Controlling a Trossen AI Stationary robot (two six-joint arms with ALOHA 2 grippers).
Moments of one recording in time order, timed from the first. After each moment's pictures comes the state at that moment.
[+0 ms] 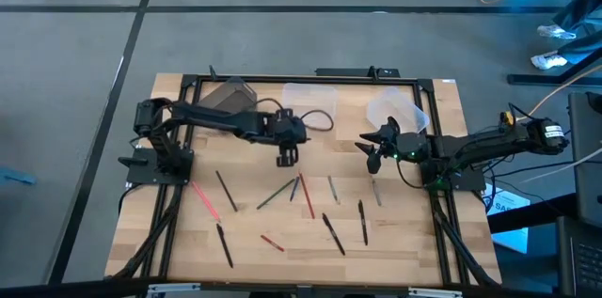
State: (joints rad) left arm 0.13 1.74 1.23 -0.51 -0.26 0.19; right arm 0.02 0.88 0.23 0.22 0.41 0.39
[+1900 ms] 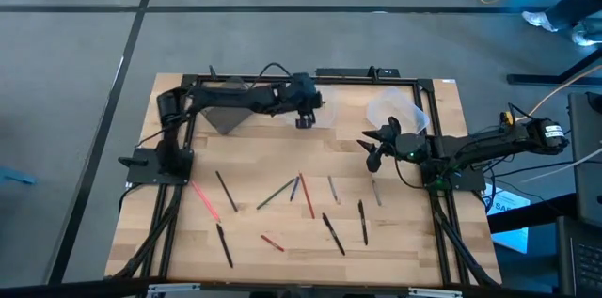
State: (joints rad) left arm 0.33 1.90 1.38 -0.18 -0.29 0.52; right arm 0.02 0.88 0.22 0.19 0.49 0.31
